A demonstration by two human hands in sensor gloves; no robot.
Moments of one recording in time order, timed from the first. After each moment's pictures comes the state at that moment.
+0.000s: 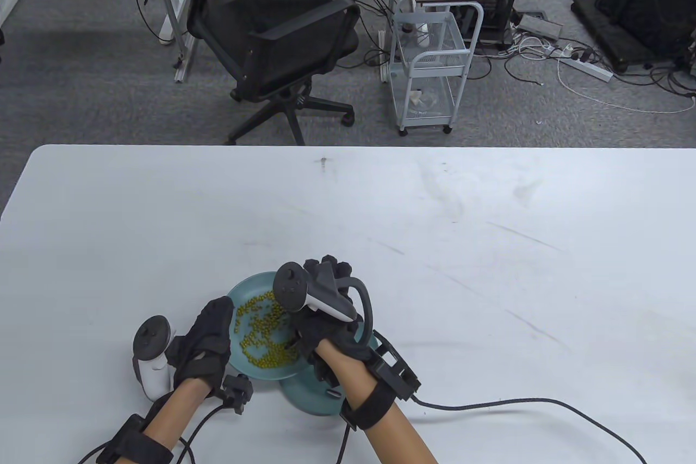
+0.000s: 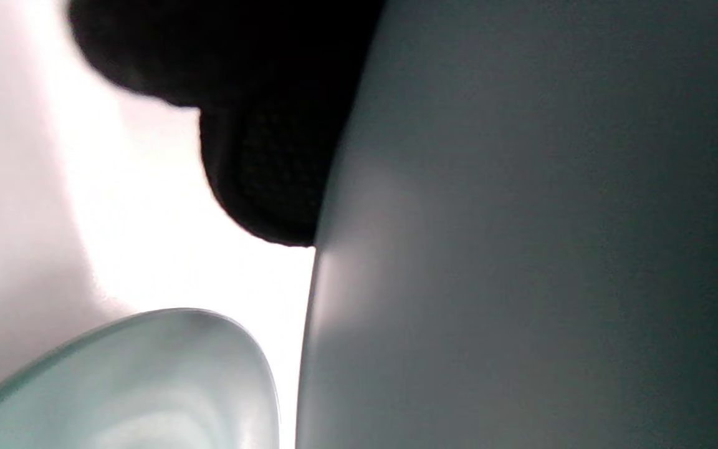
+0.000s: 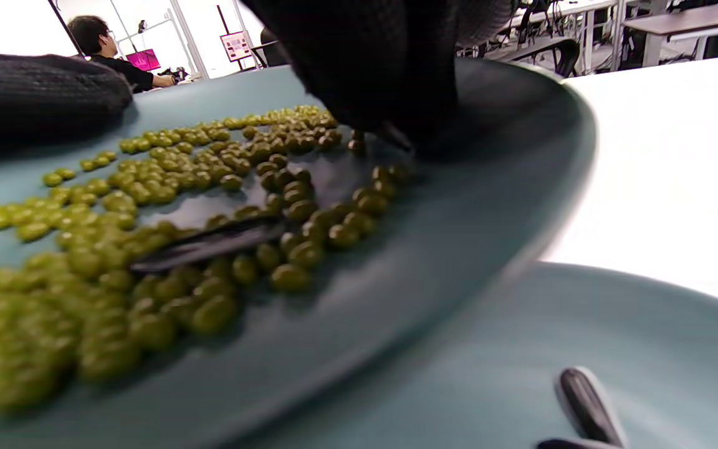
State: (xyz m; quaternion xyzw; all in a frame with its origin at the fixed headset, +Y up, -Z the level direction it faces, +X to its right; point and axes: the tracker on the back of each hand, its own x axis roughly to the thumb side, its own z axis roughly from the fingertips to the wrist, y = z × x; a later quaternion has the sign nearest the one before) left_hand -0.282 -0.805 -0.261 -0.07 0.06 0.69 0.72; right_hand -0.065 -0.703 -0.313 0.17 0.12 0.97 0.11
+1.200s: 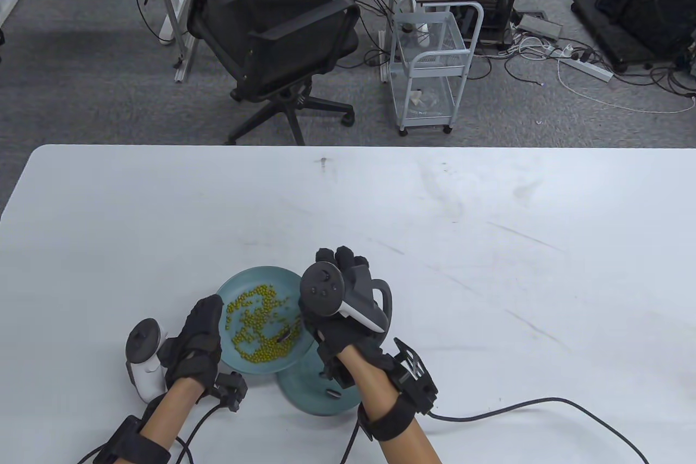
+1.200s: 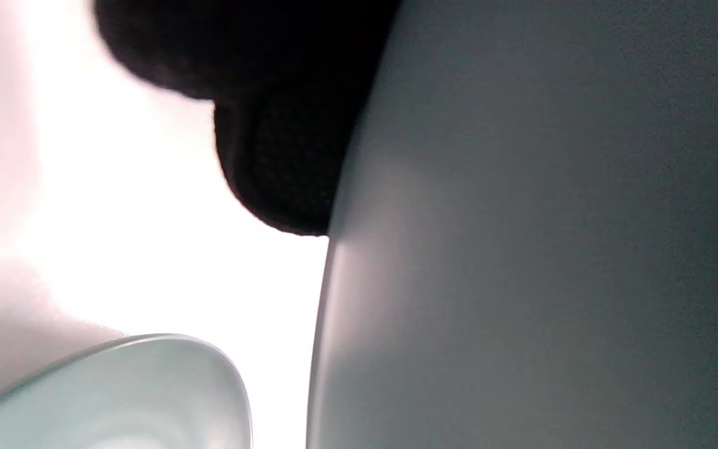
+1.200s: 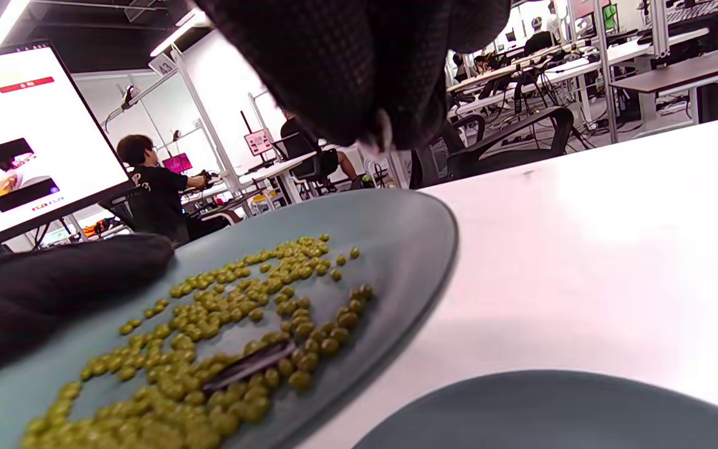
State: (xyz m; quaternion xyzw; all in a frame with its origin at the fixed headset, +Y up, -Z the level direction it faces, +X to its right) left_hand -0.292 -0.807 -0.259 -0.06 0.08 0.71 0.69; right_hand -0.022 -0.657 -0.290 0.17 0.04 0.96 0.20
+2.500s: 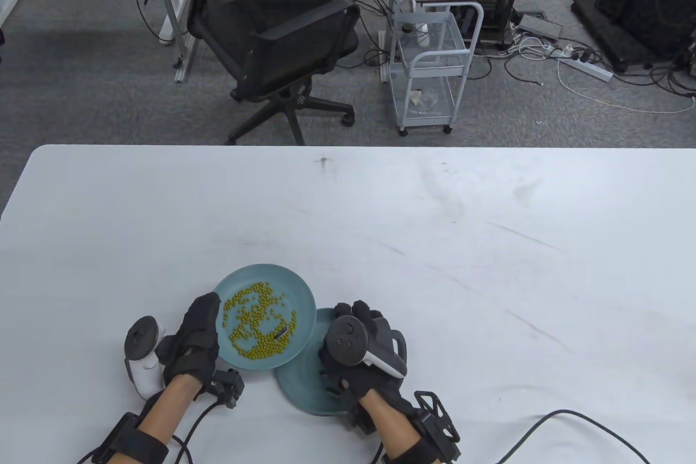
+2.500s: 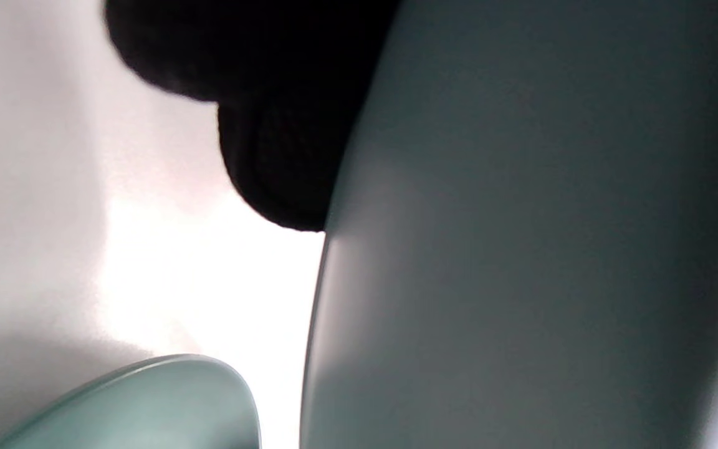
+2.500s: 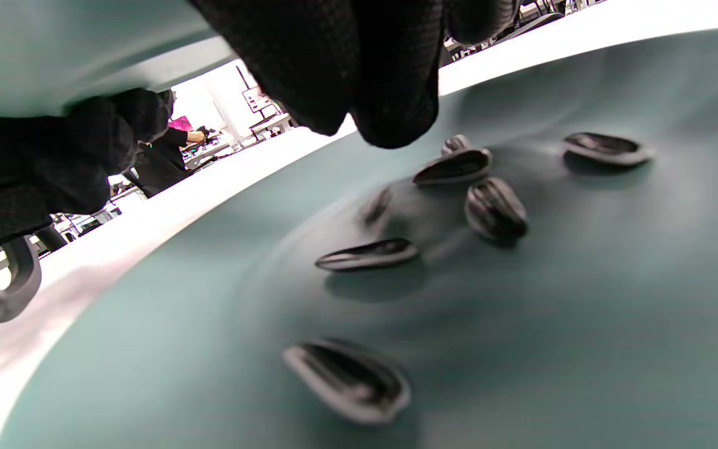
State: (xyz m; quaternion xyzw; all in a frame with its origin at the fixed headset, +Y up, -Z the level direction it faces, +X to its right) left_hand -0.296 -0.810 -0.264 -0.06 0.08 0.71 0.69; right_hand 0.006 -0.770 -0.262 0.18 0.11 0.95 0.21
